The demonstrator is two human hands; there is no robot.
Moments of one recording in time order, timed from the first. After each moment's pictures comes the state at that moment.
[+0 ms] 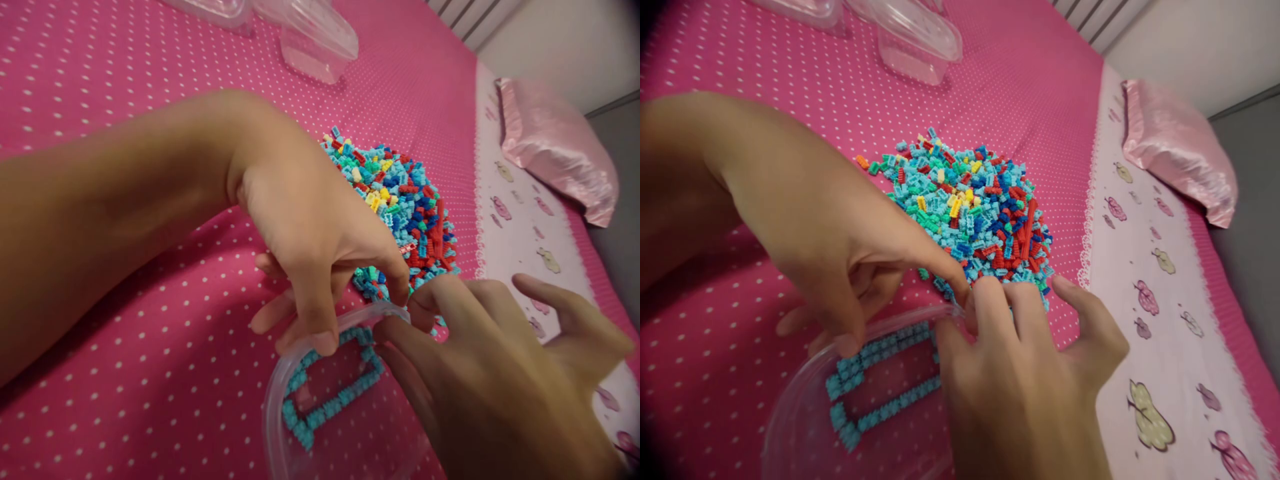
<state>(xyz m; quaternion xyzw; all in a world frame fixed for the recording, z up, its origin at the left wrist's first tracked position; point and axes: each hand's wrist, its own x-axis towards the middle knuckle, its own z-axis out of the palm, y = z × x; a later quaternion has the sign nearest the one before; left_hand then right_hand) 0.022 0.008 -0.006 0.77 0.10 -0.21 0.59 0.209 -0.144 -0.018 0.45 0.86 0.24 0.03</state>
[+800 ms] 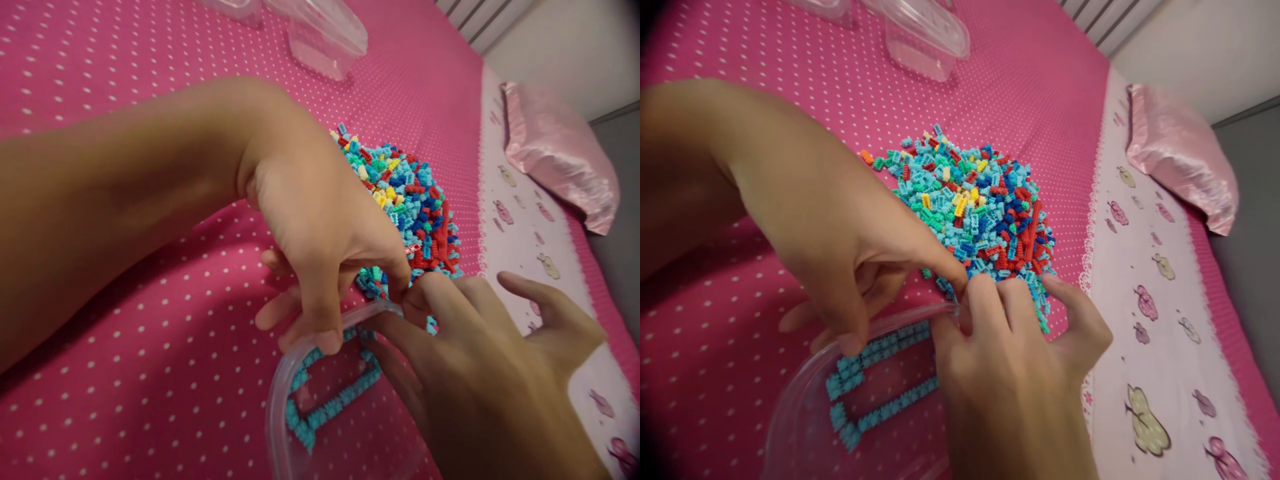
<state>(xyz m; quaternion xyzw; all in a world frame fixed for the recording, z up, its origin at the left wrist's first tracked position) 0.022 0.008 -0.004 0.79 0.11 -0.23 0.56 0.208 -0.144 -0.020 0.46 0.86 0.21 0.06</state>
